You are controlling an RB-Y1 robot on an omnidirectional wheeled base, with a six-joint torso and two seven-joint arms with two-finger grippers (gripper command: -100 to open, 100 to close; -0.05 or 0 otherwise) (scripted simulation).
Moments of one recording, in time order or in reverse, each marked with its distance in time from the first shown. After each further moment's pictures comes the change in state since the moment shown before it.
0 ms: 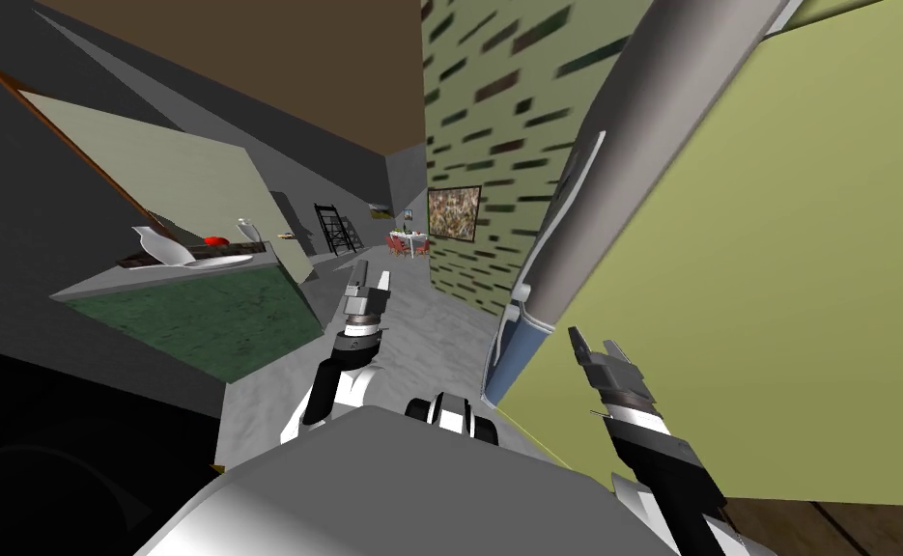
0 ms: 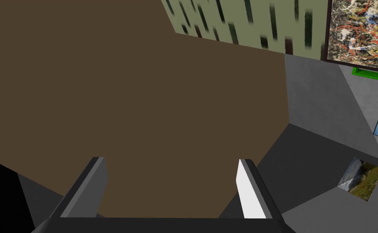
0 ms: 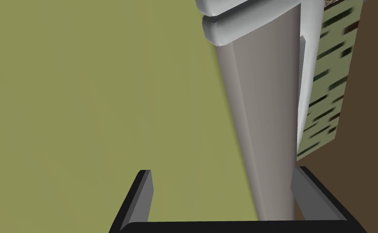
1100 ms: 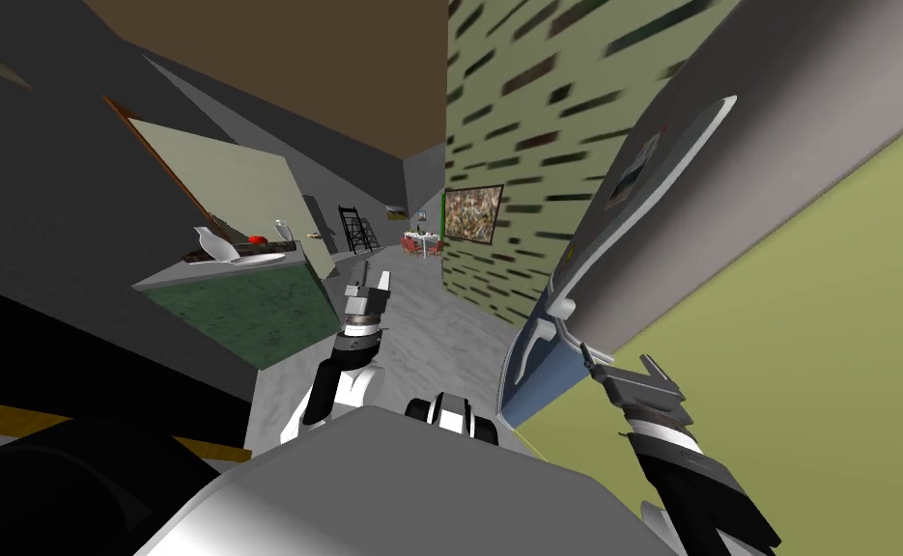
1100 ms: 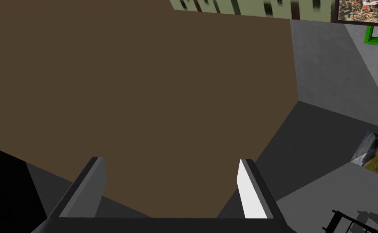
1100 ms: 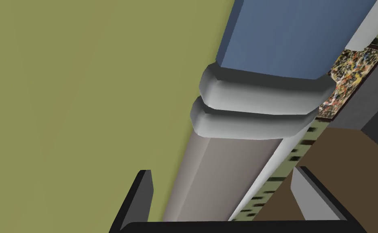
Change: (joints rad) left arm 0.000 0.000 0.000 0.000 0.000 0.000 0.000; right arm 0.040 -0.014 -0.089 0.011 0.255 0.116 0.279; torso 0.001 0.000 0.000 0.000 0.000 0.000
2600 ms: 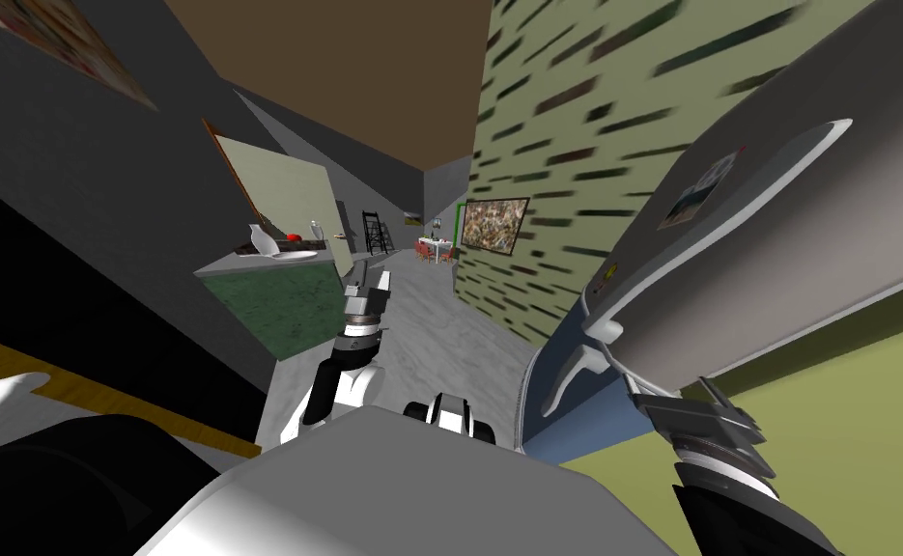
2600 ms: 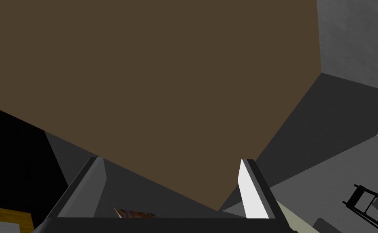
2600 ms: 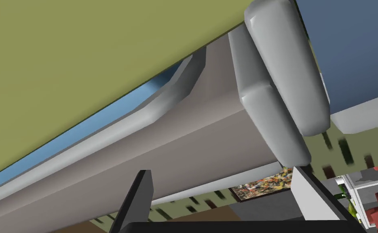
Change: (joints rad) left arm 0.000 0.000 0.000 0.000 0.000 0.000 0.000; right arm 0.041 -0.024 -0.113 0.047 0.324 0.140 0.351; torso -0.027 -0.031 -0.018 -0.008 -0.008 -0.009
